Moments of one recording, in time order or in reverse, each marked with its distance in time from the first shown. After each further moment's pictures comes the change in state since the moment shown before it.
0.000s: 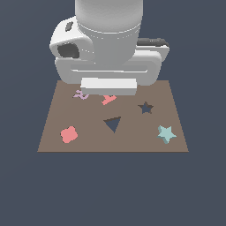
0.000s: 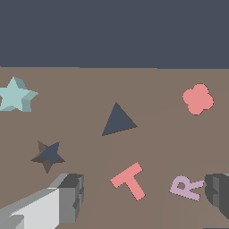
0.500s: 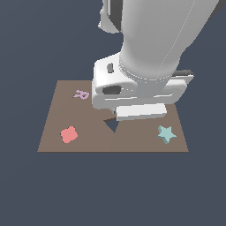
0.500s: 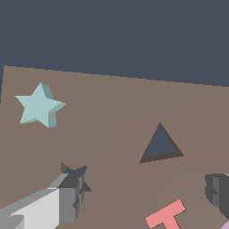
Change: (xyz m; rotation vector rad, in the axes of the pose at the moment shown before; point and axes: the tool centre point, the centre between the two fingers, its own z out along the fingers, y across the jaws) arm 0.032 -0.062 0.040 0.011 -0.002 -0.090
